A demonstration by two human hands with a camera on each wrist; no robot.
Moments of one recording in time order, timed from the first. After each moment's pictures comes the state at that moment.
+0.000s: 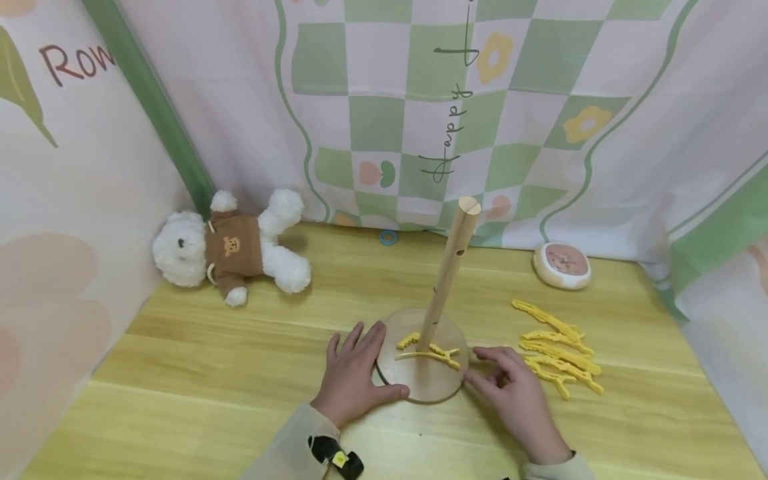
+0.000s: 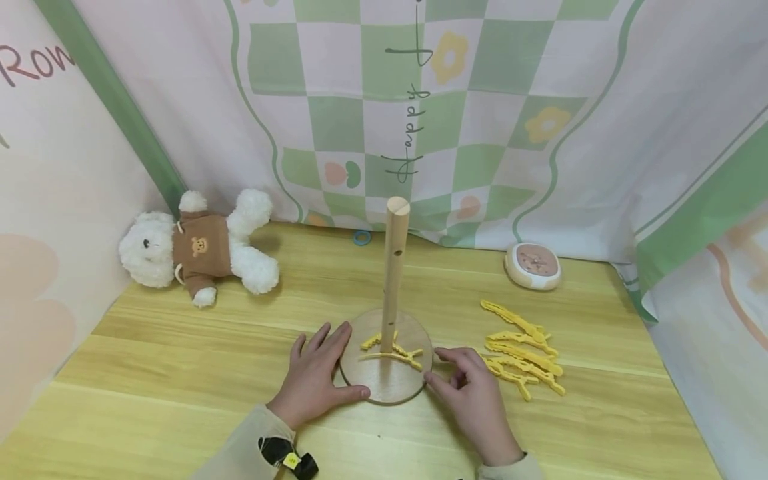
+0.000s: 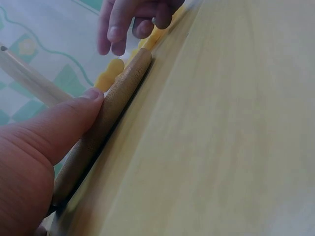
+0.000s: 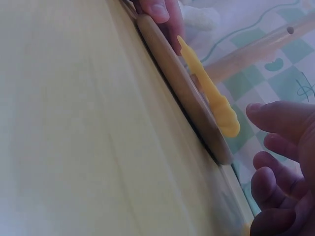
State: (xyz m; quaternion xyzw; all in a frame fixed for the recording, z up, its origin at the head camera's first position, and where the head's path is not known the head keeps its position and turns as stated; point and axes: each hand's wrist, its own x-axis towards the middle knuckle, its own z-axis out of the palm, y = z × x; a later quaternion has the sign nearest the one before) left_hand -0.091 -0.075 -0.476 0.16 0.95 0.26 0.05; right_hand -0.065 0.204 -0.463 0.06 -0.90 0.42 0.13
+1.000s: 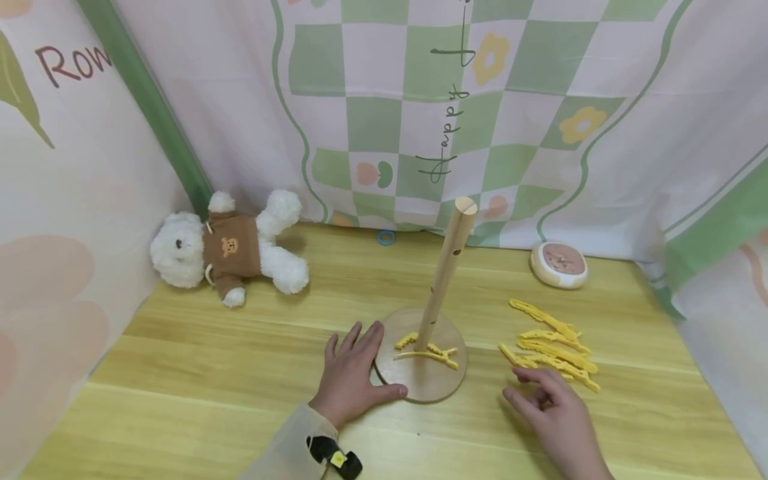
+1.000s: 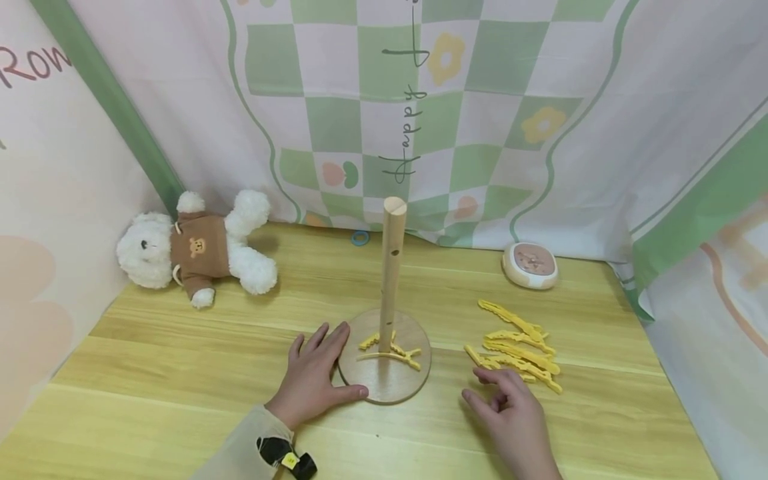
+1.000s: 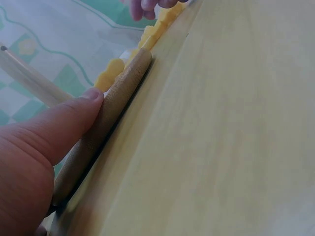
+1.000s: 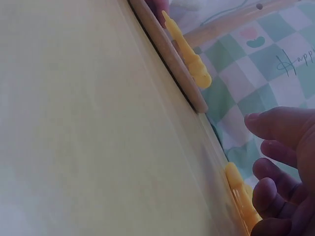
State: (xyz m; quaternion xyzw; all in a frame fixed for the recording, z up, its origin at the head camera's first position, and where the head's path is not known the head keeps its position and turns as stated) left_hand -0.091 -0.076 -0.479 0.16 0.95 0.26 0.04; right_hand -0.032 0.248 -0.456 0.00 -0.91 0.38 0.14
